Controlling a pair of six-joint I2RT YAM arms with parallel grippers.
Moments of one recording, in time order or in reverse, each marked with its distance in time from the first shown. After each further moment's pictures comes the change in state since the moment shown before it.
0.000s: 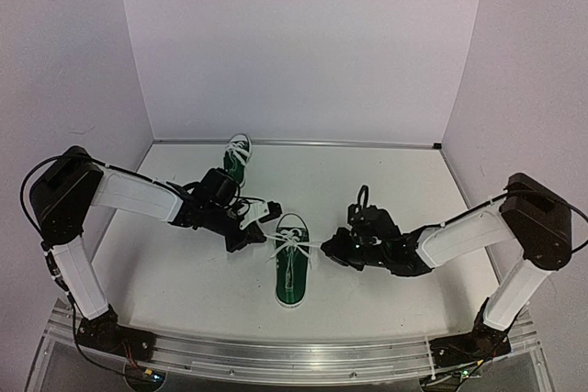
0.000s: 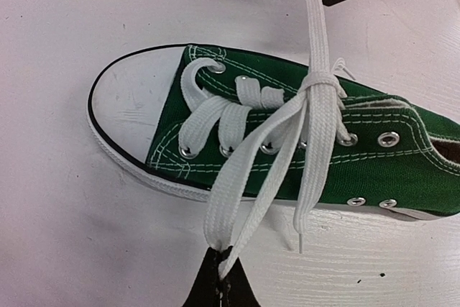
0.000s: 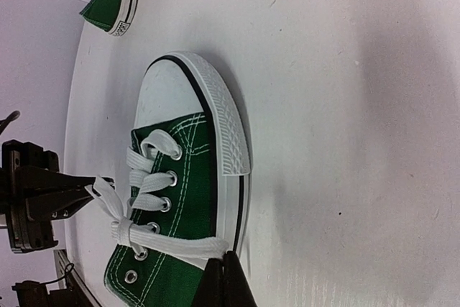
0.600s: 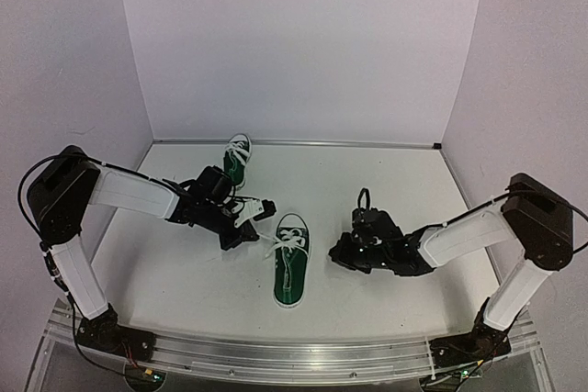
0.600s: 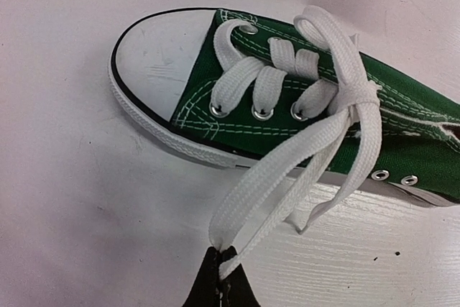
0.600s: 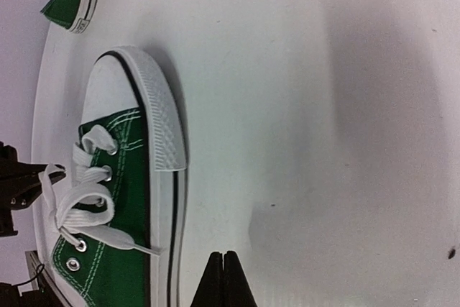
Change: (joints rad) left arm 0.032 -0.011 0.001 -0.055 -0.025 0.005; right arm -0.007 -0.014 -0.025 -0.085 0.029 -0.028
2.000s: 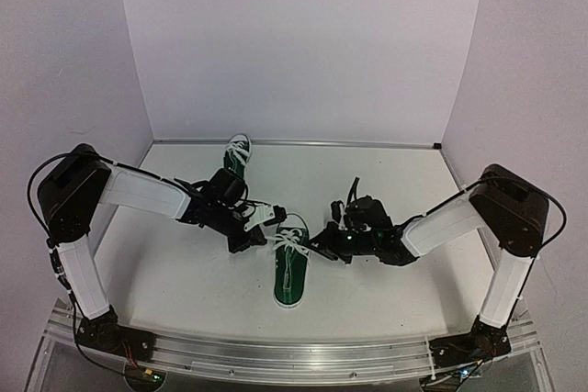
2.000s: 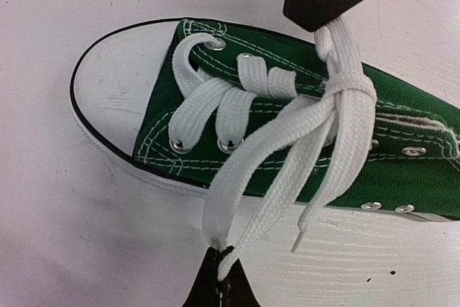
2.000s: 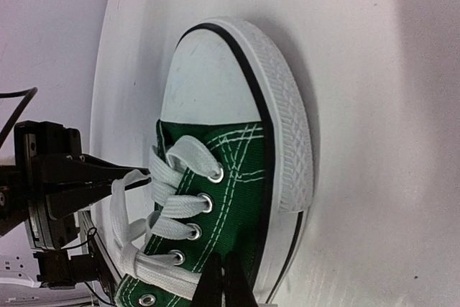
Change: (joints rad) left arm -0.059 0.060 0.069 -0.046 -0.027 0.023; right arm -0.082 0.177 0.124 0.199 -0.338 -0.028
